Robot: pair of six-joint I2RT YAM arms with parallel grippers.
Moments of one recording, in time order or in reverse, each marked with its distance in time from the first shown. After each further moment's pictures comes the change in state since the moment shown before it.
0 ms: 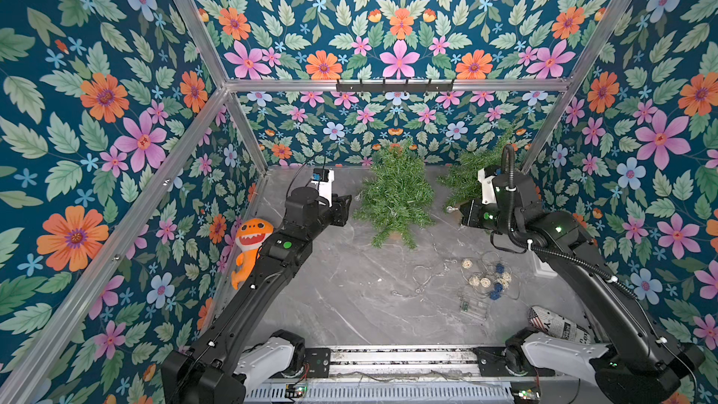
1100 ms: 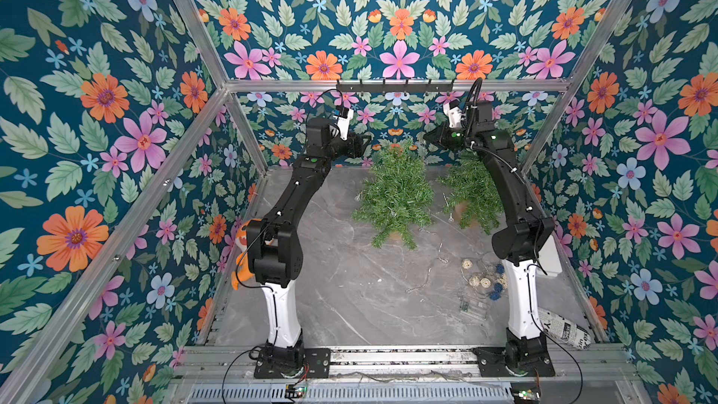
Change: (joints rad) left arm 0.138 0.937 0.925 0.125 0.433 0.150; right arm -0.238 1.125 1.202 0.121 -0.561 0.071
